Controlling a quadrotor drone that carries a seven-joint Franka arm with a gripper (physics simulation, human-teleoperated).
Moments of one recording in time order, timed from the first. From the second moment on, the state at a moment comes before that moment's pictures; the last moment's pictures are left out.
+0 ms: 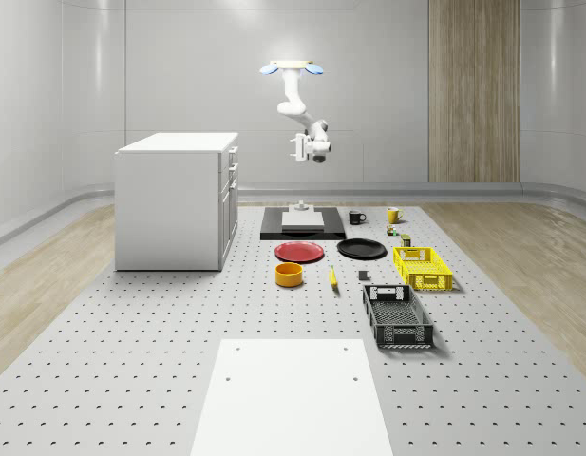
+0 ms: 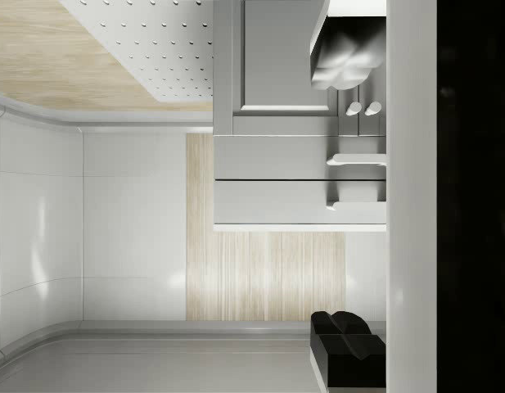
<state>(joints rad) 0.65 -1.10 -0.87 -2.46 0.82 1.71 0.80</state>
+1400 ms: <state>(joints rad) 0.69 -1.16 -0.88 -2.46 0.77 1.76 0.84</state>
